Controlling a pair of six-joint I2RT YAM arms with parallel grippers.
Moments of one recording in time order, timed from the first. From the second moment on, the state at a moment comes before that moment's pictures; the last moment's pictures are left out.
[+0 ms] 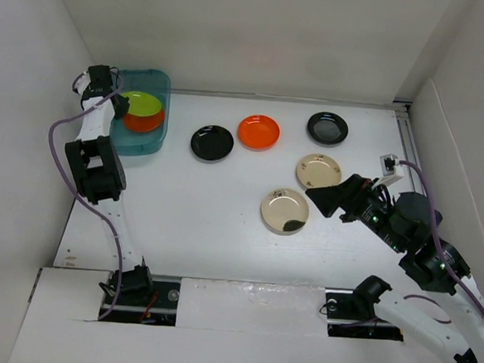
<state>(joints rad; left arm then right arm) 0.28 2.18 1.96 -0.57 -0.09 -0.91 0.70 0.59 0.95 -0.51 0.04 0.74</state>
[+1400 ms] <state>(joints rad) -0.58 1.66 0.94 0.01 0.20 -0.70 0.70 0.58 1.01 -0.55 0.09 0.72</state>
